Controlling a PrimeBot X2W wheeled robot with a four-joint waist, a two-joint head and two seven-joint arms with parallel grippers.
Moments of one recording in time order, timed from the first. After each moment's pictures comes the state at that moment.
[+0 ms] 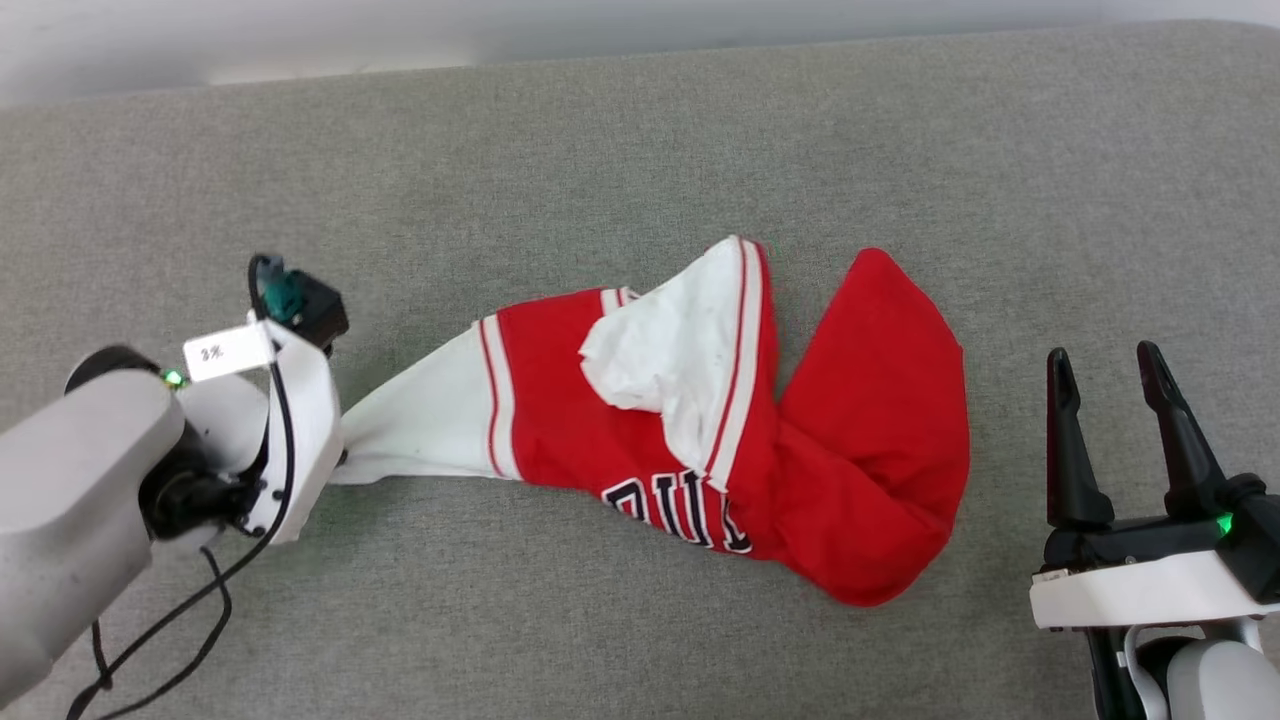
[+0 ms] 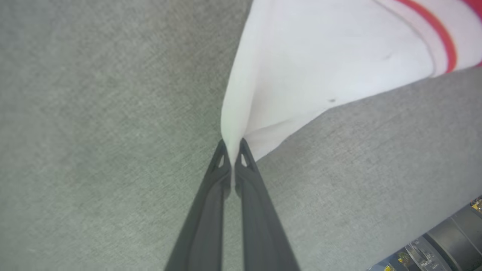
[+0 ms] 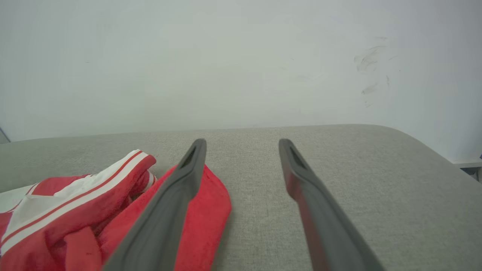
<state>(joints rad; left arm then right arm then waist) -1.02 0.82 -1.28 0.39 -1.16 -0.13 0.65 -0.09 -0.05 -0.06 -0.03 0.13 0.13 -0.26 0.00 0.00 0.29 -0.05</state>
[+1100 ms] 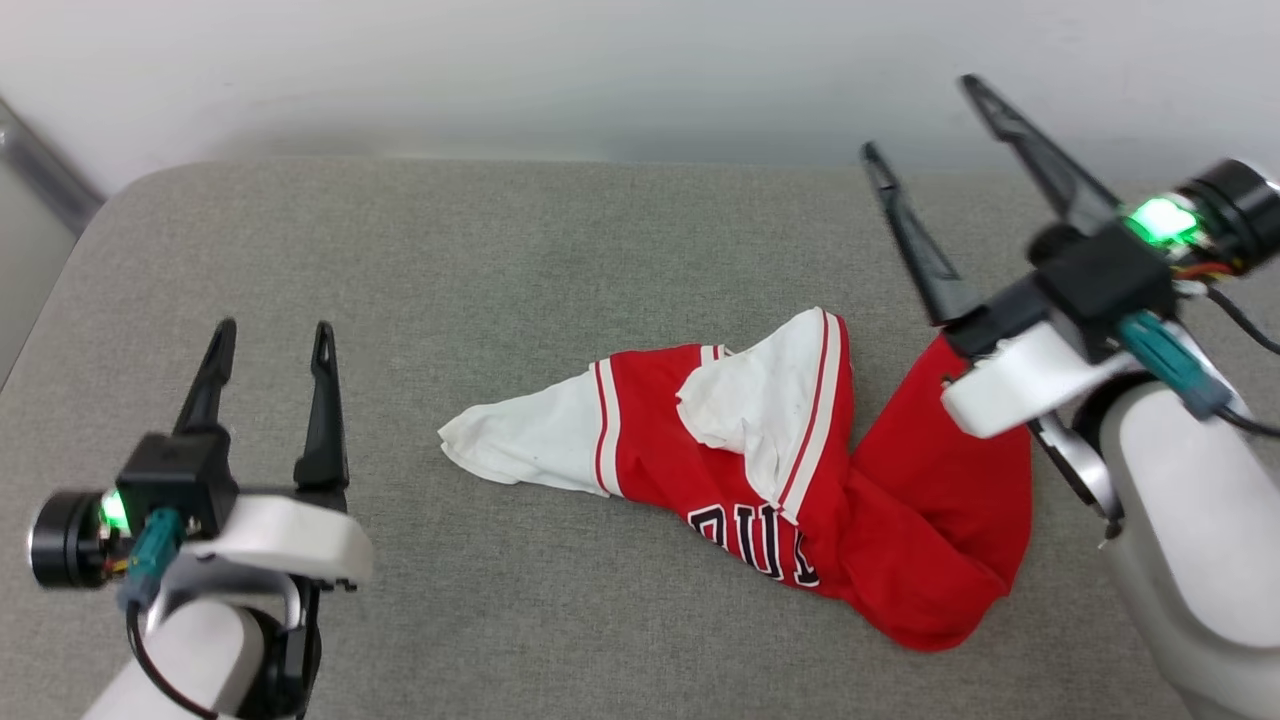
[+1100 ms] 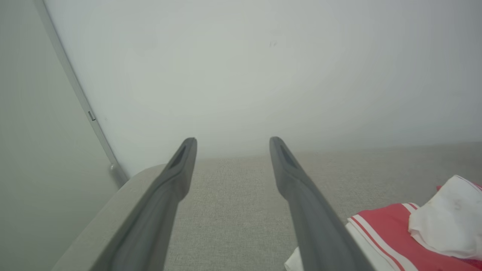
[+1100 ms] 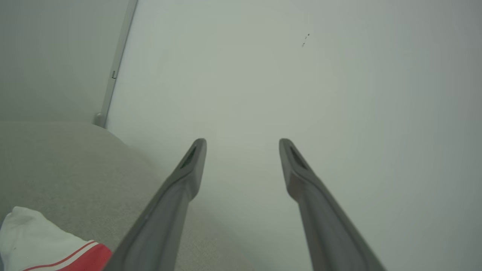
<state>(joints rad) -0.32 0.62 -0.50 0.00 -0.58 0.44 -0.26 -0.56 -0.29 0.30 0.05 -0.01 0.13 -0.16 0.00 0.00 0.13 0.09</state>
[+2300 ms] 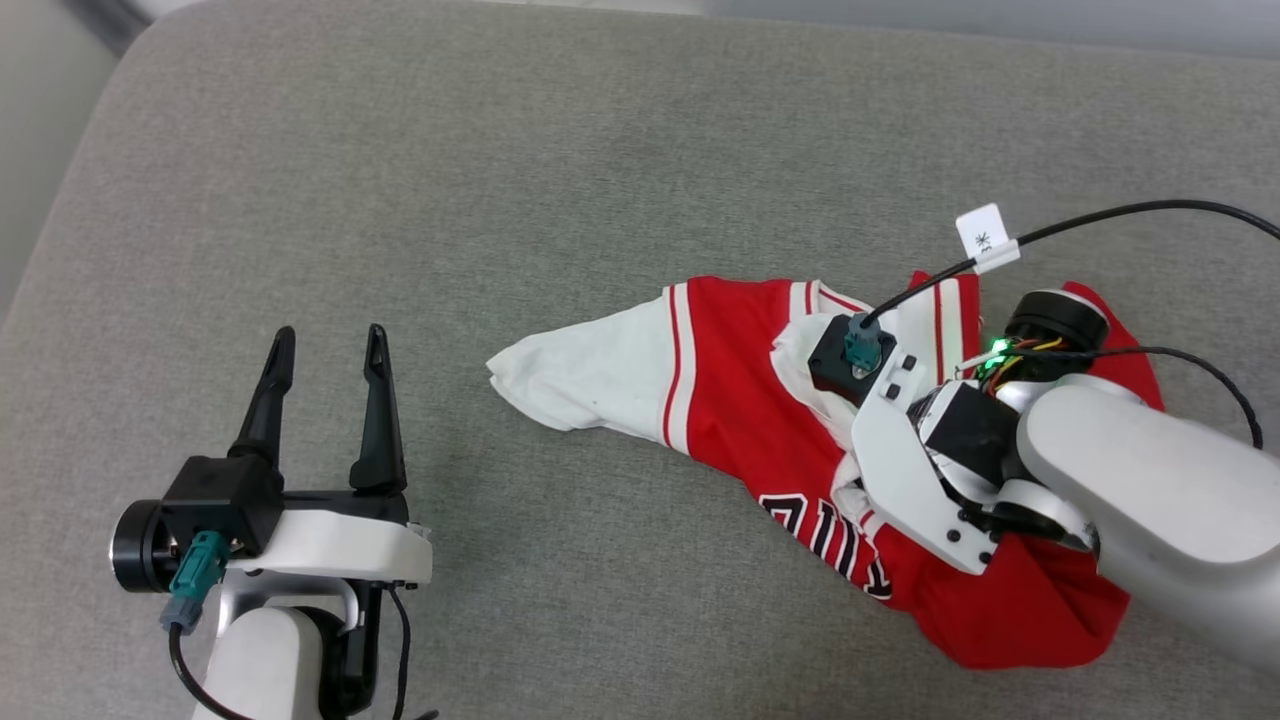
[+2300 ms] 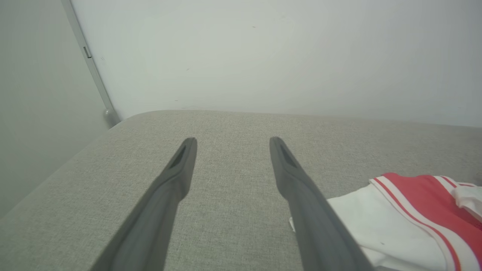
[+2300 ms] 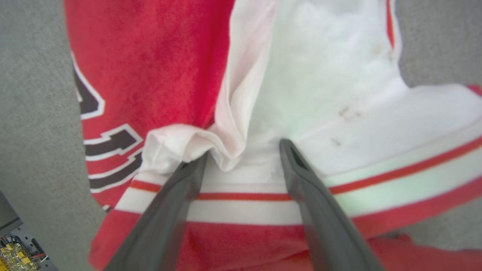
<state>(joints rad) -0.19 0.12 -0.04 0.06 -0.19 0.03 -0.26 -1.01 -0.58 1.27 0.23 0.79 0.13 0.85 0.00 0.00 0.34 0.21</state>
